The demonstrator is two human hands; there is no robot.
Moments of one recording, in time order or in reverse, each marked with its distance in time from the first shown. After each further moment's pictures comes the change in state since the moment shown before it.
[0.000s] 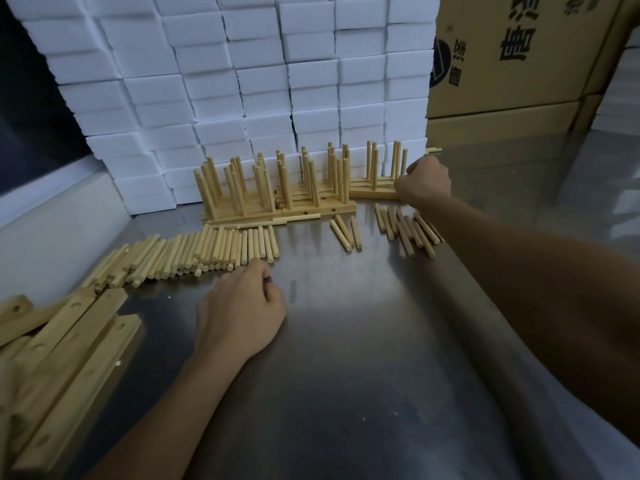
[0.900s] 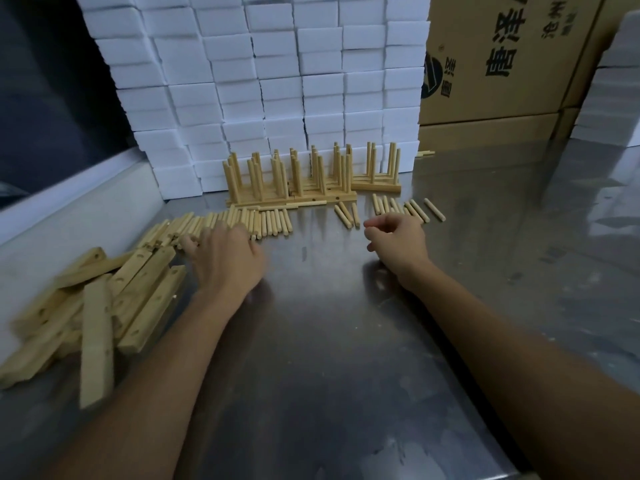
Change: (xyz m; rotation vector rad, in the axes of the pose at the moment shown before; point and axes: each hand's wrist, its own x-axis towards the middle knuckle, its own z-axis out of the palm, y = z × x) left_hand -0.010 -0.019 -0.038 0.284 0.195 -0.069; right_hand -0.184 0.013 -0.020 0.540 -0.183 -0.116
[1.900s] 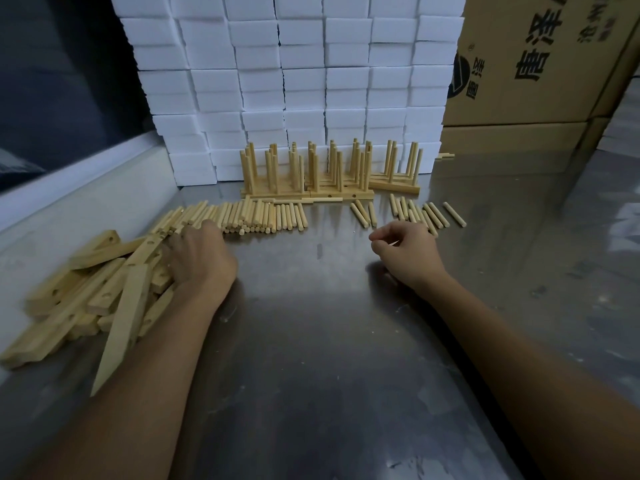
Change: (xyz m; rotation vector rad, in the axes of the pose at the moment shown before) left_hand 0.004 -0.036 -0.008 0.034 -0.160 -0.264; right_hand -0.004 0.004 0.003 -0.253 -0.174 -0.069
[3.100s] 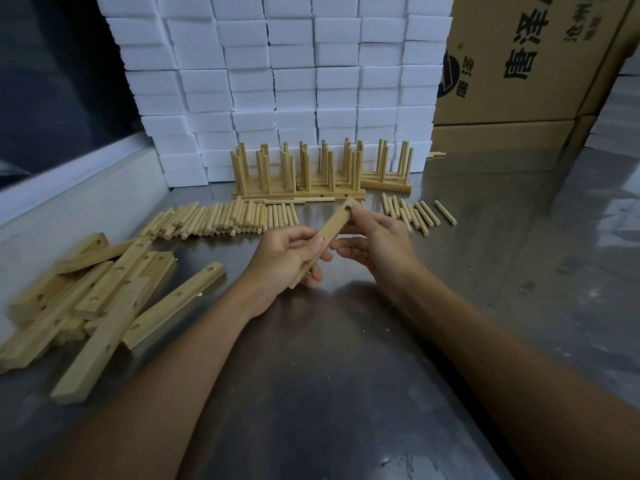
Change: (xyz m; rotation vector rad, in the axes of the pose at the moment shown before) left_hand -0.047 0.063 -0.006 -1.364 -0.638 0.237; right_hand -0.020 -0.047 0.013 0.795 -0.144 0.128
